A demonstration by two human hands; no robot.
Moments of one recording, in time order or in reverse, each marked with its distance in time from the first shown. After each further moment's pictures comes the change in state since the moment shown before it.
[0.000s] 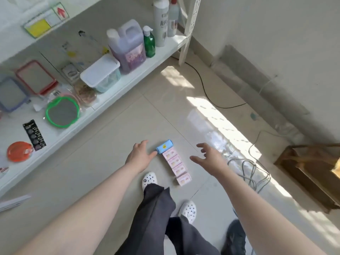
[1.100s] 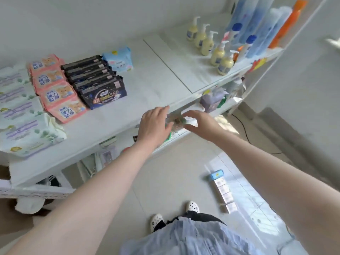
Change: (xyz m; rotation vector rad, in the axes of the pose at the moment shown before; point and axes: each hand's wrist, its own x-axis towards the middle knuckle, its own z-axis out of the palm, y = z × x) left_hand -0.242 -0.222 -0.358 0.215 0.796 0.474; right_hand -0.211 -0.446 0.119 -0.310 0.208 -0.802
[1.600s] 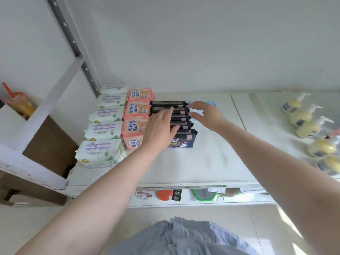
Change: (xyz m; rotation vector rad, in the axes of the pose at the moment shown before) left_hand 0.082 -0.183 -0.102 0.156 0.287 -0.453; right_hand 0.285 -0.194 0.007 0.119 -0.148 -0.460
